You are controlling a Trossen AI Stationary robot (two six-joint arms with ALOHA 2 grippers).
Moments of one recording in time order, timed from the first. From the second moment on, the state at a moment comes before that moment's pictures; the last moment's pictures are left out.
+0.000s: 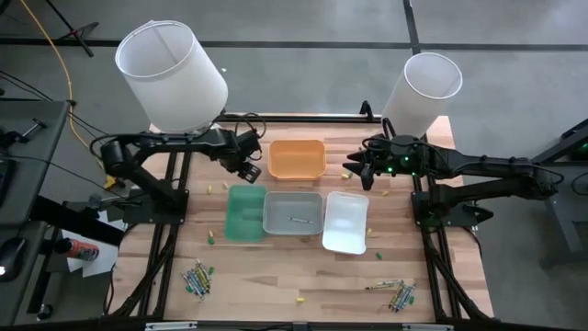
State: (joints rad) left arm 0.45 1.55 0.91 -0.77 -0.08 -0.53; right arm -0.17 0.89 0.74 -0.25 0.08 0.44
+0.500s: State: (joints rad) left arm 0.45 1.66 0.91 -0.65 -0.21 -0.38; right arm -0.17 0.89 0.74 -0.25 0.11 0.45
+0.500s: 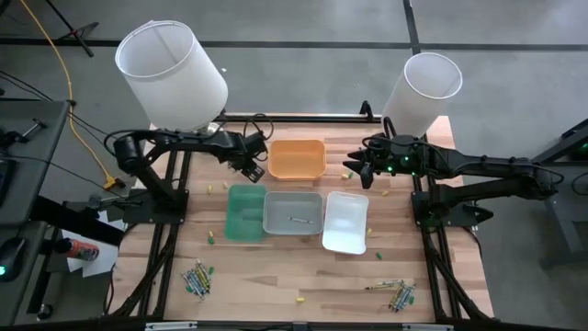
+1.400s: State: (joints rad) left arm 0.47 1.71 0.91 -0.64 -0.19 -0.27; right arm -0.17 0.89 0.74 -0.25 0.11 0.45
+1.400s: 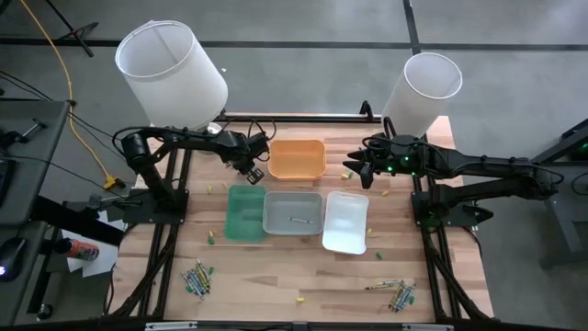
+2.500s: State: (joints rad) left arm 0.03 0.98 0.91 0.00 -0.14 -0.16; right arm -0.17 0.89 0.74 0.22 -0.09 0.44
